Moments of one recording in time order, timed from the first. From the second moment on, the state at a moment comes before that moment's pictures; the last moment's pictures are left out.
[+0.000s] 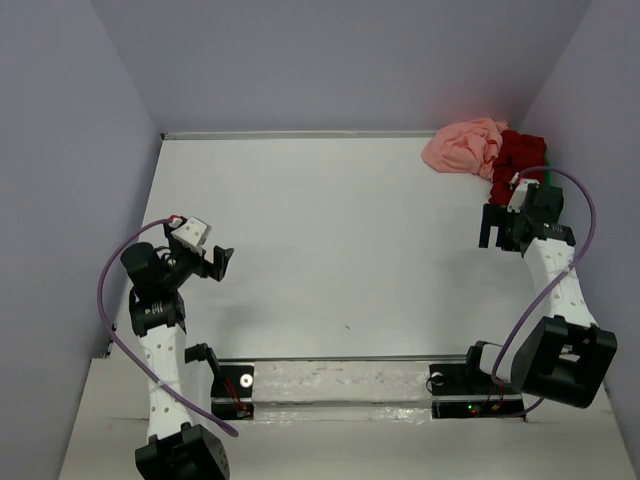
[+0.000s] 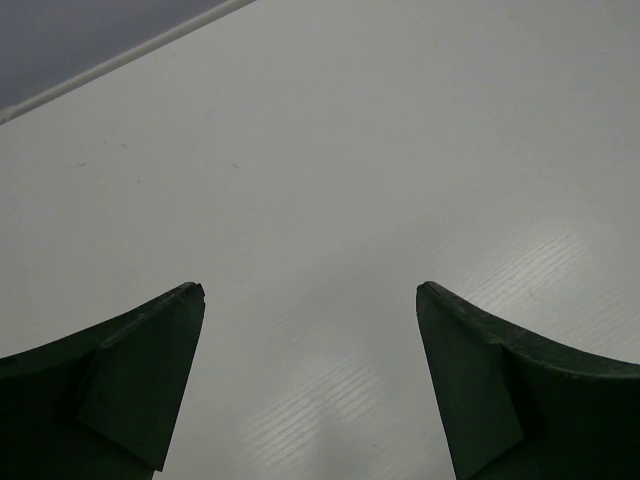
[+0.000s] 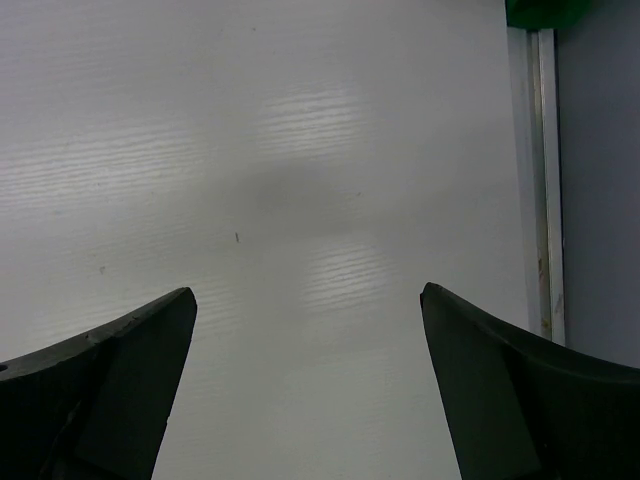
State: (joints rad) left arm 0.36 0.63 0.47 -0.14 0.82 0.38; right arm -0.29 1.21 0.94 -0.60 0.01 -0.13
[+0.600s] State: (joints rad) left arm 0.36 0.63 0.47 -0.16 0.82 0.38; right arm -0.29 1.20 0.92 -0.57 -0.07 -0.13
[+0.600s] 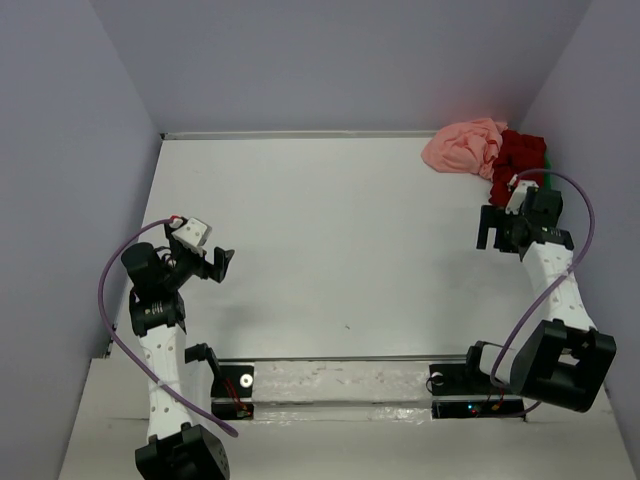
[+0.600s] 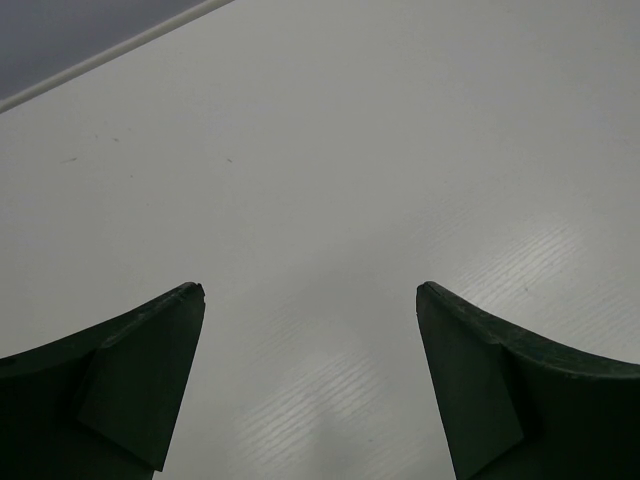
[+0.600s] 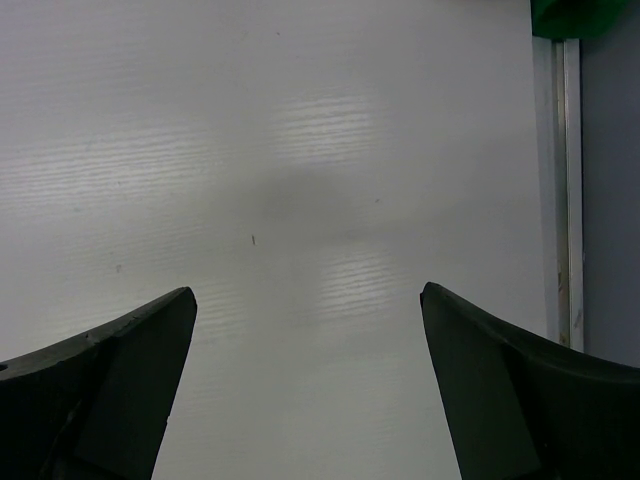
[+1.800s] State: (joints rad) left arm 0.36 0.77 0.59 -0.16 0.73 0.36; right arm -0.32 1.92 1.56 -0.46 0.21 -0.23
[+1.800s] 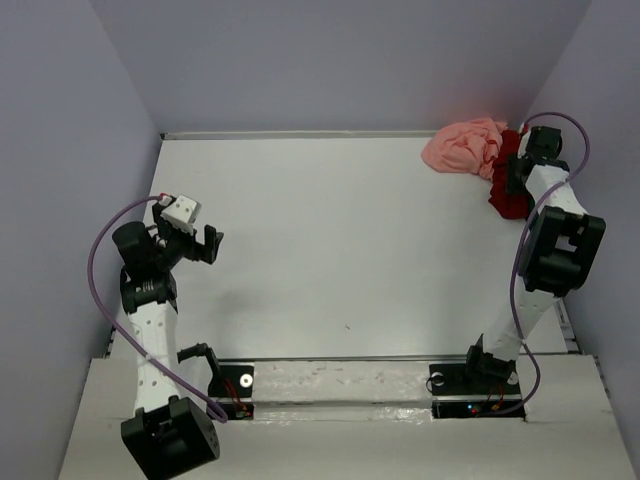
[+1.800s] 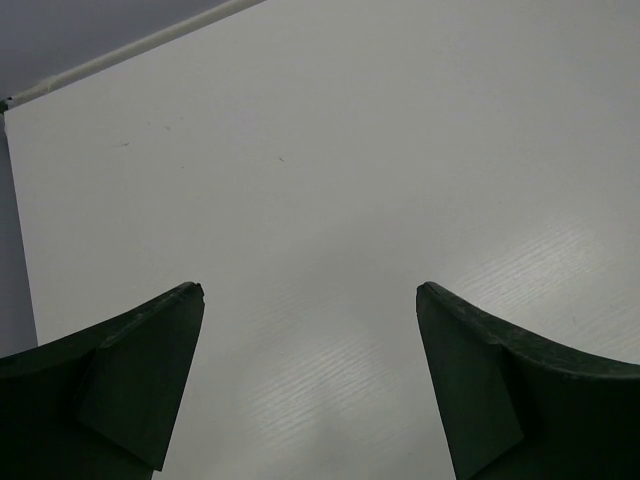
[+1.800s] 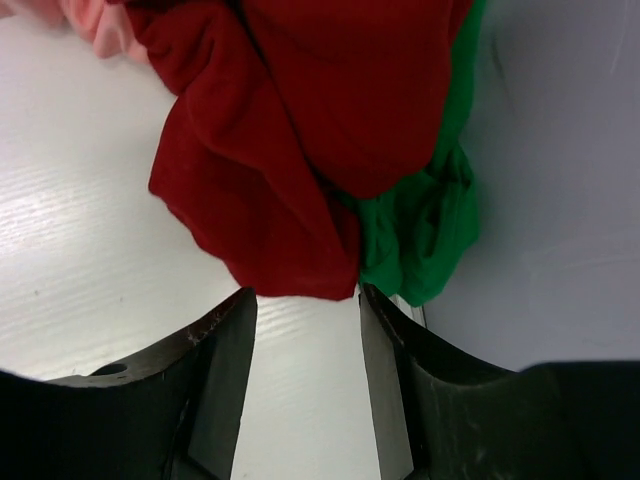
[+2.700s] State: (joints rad) left arm 0.36 0.91 0.68 -0.07 0.73 0.26; right arm -0.35 2.18 1.81 -0.56 0.10 -0.21
